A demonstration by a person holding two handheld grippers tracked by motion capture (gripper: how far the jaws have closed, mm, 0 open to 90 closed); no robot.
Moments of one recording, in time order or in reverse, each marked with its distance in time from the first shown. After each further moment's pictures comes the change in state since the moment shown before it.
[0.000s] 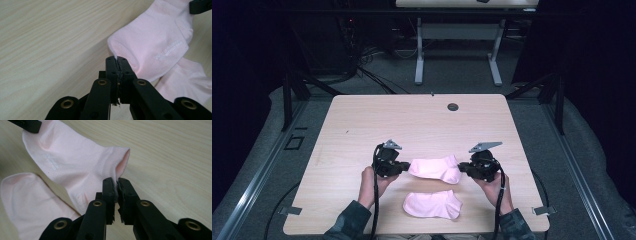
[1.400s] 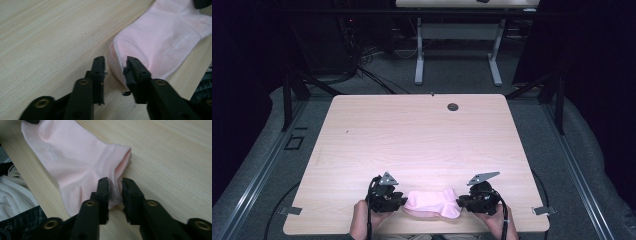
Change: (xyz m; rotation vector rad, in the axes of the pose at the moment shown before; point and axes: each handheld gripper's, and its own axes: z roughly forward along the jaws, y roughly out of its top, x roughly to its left) left arm -0.039 -0.077 -0.009 0.074 0.005 0.029; right arm 0.043 -0.067 -0.002 0.133 0.107 0.010
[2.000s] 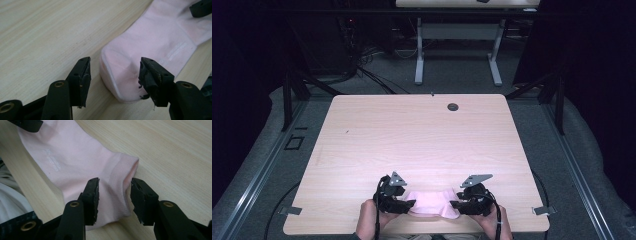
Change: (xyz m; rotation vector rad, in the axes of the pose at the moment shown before) left arm -0.022 0.011 0.012 0.031 0.059 0.067; right arm 0.017 0.006 0.008 -0.013 -0.067 -0.074
